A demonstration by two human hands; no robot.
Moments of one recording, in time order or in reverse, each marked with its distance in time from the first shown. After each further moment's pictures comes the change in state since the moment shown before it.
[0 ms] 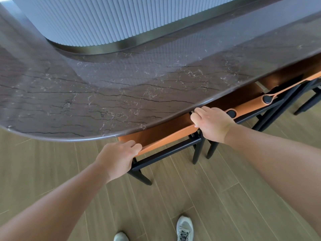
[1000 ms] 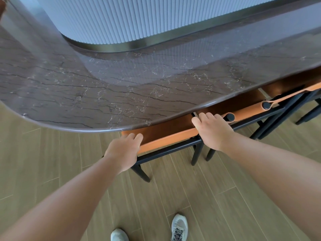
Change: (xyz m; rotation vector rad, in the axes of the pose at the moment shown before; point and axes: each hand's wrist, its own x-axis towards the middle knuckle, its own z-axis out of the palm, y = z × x) left_hand -0.003 0.013 0.011 0.026 -0.080 -0.295; right_hand -0.018 -0.023 -0.011 -0.050 -0.039 0.106
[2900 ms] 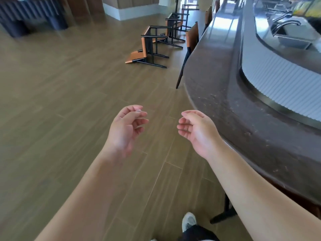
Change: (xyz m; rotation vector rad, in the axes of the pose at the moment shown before) left_hand -0.487 -0.389 -0.121 -1.931 1.194 -0.843; right_hand 0.150 -0.633 -0.375 1.989 -0.312 0.067
